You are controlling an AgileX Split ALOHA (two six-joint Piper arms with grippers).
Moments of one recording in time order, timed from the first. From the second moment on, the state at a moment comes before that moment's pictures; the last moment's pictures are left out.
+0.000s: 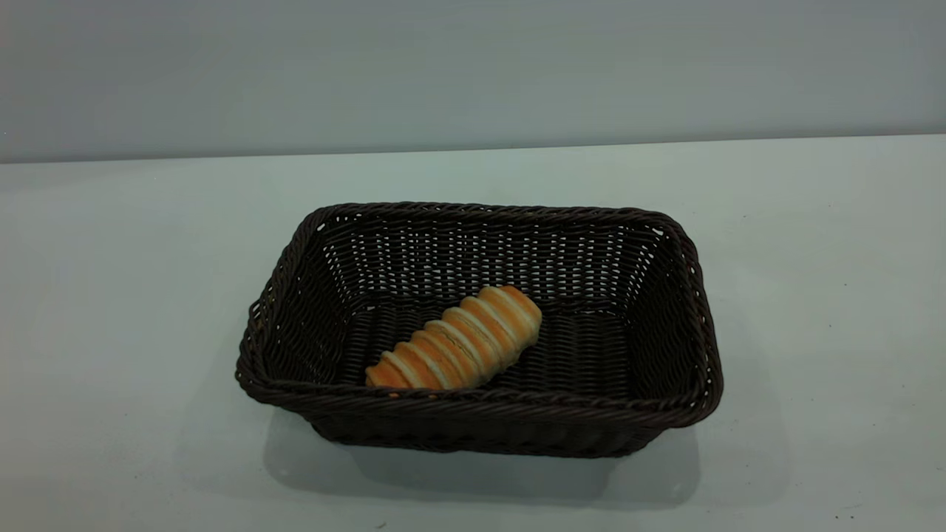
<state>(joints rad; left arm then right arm) -0.14 0.04 -0.49 -0.09 1.12 0.11 0.23 0.13 -0.47 -0.01 1.14 -0.05</state>
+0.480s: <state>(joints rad) -0.14 0.04 -0.49 -0.09 1.13 0.11 0.23 0.13 -0.47 -0.01 1.14 -0.05</state>
